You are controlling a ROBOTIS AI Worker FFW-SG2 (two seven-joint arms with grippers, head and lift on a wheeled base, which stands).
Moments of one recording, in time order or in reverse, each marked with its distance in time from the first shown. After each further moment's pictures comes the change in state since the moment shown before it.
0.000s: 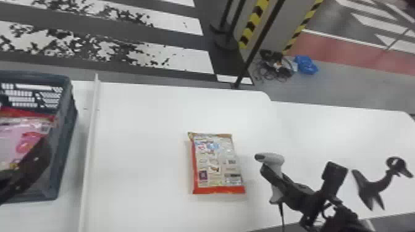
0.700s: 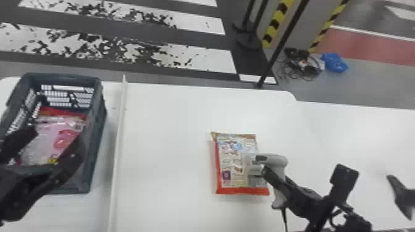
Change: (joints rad) left arm 0.004 0.013 0.000 -0.001 -0.009 -0.006 -0.001; right arm 0.038 0.084 0.096 -0.128 0.005 0.070 -0.031
